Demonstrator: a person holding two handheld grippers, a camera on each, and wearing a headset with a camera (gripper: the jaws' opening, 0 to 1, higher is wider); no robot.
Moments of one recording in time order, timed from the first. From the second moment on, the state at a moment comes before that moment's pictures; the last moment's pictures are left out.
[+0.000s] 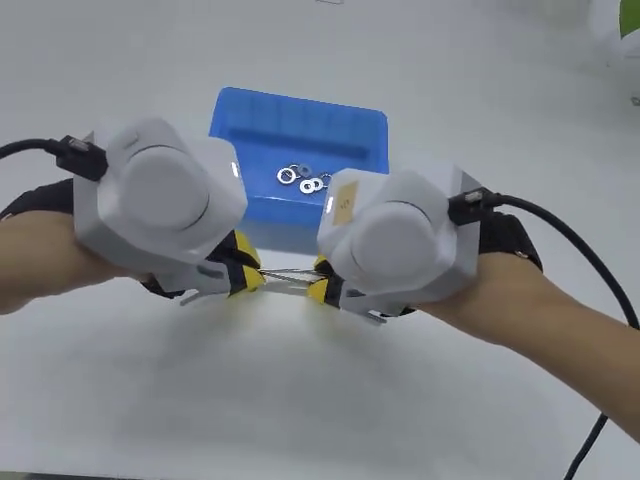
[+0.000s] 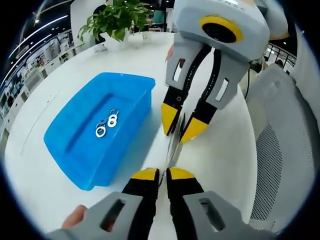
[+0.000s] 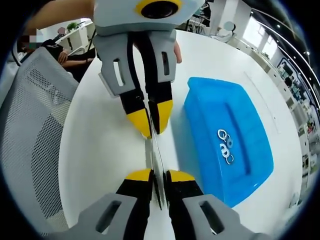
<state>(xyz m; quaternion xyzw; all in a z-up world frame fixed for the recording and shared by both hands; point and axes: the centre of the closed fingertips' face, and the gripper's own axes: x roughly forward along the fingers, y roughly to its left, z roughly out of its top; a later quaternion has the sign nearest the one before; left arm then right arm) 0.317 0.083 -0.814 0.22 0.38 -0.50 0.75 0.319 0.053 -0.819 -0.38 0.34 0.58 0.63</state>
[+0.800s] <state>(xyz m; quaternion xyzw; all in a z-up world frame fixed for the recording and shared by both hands) 0.311 0.113 -0.734 0.11 0.29 -0.43 0.85 0.324 0.019 -0.762 -0.27 0.29 0.53 0.75</state>
